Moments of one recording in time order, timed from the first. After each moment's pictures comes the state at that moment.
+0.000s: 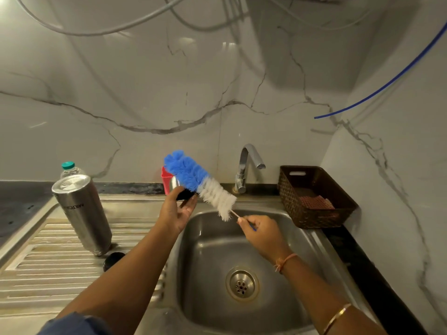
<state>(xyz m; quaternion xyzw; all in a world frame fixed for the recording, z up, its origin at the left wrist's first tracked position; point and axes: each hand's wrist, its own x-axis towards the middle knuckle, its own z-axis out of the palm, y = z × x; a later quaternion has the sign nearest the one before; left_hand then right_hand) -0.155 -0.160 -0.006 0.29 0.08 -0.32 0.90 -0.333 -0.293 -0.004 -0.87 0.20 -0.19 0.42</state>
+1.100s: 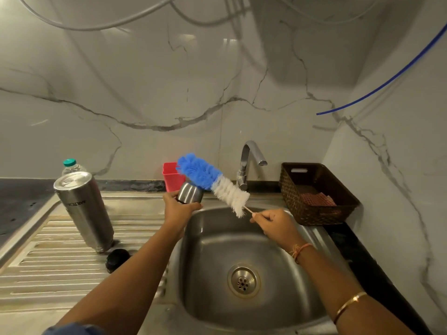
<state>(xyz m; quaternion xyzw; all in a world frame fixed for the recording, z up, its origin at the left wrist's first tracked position) -0.173 -0.158 -0.015 0.69 -0.04 -0.14 0.70 -0.340 -0.320 0.002 -0.86 0.24 -0.18 0.41</state>
